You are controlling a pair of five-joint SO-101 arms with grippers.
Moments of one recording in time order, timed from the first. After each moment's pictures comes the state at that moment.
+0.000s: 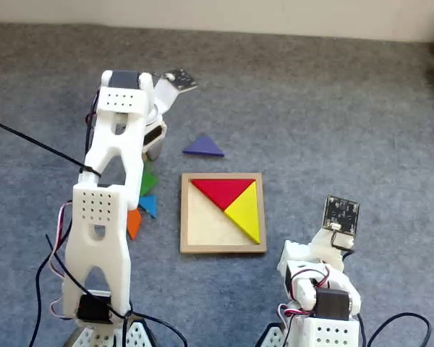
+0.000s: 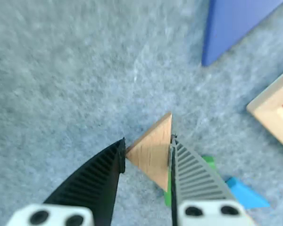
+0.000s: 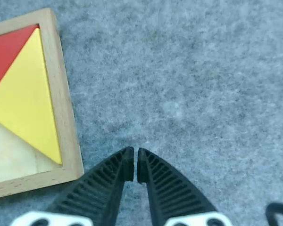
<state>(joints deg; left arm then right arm) -1.3 57.1 -59.6 100.4 -37.8 -0.4 -104.6 95.8 71.2 -7.3</state>
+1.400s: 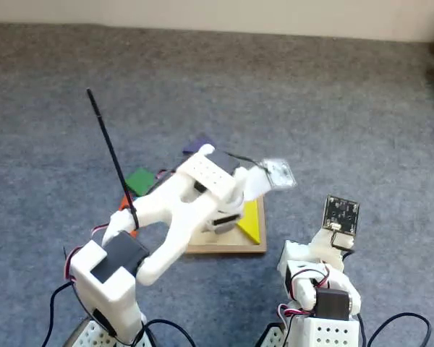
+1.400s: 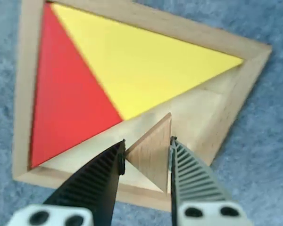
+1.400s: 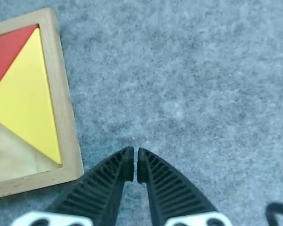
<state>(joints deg) 33.0 13.7 13.6 72.5 -29.9 -0.4 -104.6 95.8 71.2 -7.3</state>
